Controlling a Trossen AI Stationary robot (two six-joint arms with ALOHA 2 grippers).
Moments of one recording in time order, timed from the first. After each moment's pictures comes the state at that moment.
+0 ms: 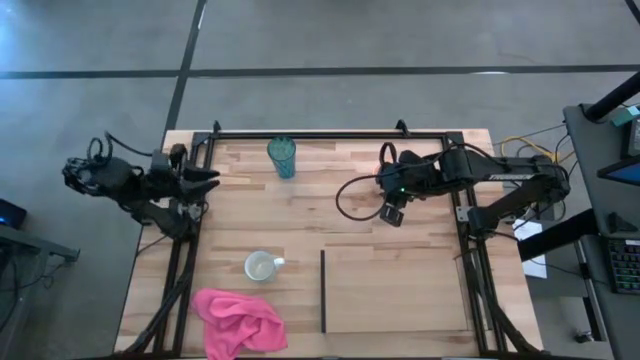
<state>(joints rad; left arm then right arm) -0.41 0.51 0.94 -0.56 -0.59 -0.24 0.06 1.39 1.50 -1.20 0.28 0.35</state>
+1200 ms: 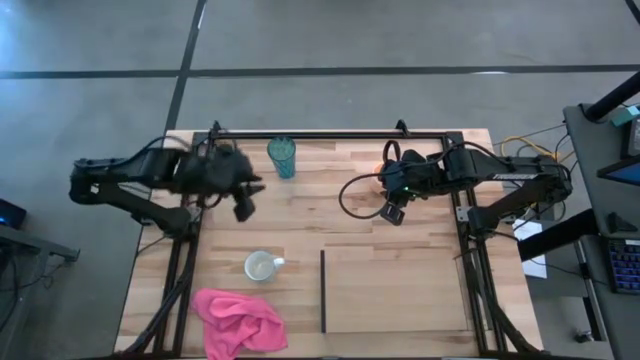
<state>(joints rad) -0.04 1.11 1.42 -1.07 -0.36 -0.35 0.06 1.37 1.50 -1.20 0.29 0.39</state>
